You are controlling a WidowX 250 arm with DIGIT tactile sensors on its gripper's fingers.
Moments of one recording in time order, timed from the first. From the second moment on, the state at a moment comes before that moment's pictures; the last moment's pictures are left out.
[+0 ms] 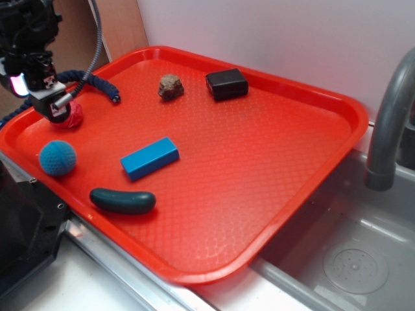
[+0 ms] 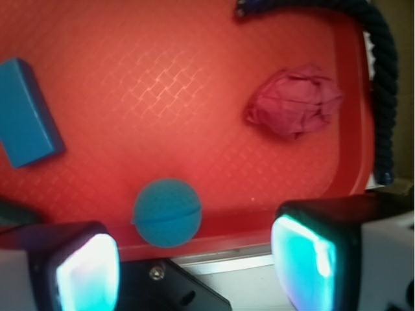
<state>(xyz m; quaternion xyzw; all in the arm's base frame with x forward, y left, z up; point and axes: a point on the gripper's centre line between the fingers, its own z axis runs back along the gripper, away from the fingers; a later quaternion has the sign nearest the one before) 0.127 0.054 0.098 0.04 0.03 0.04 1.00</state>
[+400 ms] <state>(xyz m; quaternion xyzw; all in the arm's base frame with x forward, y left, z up) 0.128 0.054 0.096 0.04 0.02 0.03 1.00</state>
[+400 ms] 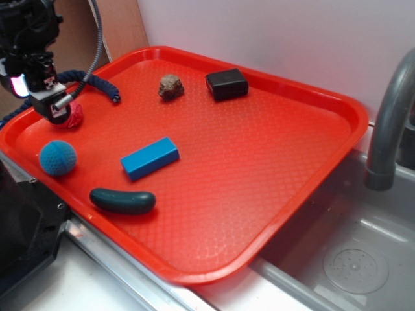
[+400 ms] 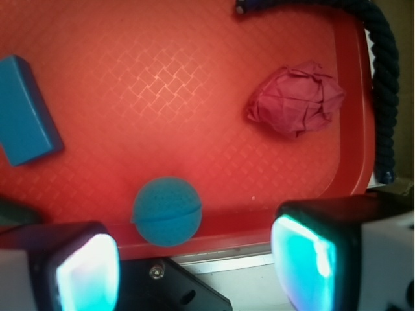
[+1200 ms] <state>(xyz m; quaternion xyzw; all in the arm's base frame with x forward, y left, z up) 0.113 0.042 0.015 0.03 0.02 0.03 1.00</state>
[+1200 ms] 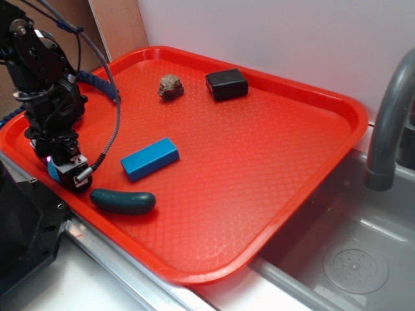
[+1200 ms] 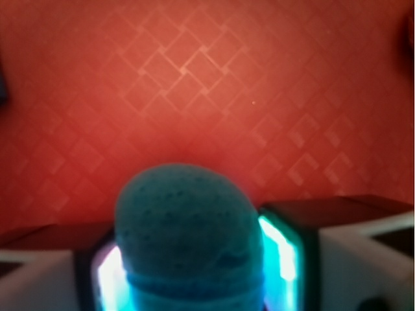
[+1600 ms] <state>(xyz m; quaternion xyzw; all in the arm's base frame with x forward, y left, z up) 0.130 0.040 0.082 0.07 0.01 0.00 1.00</state>
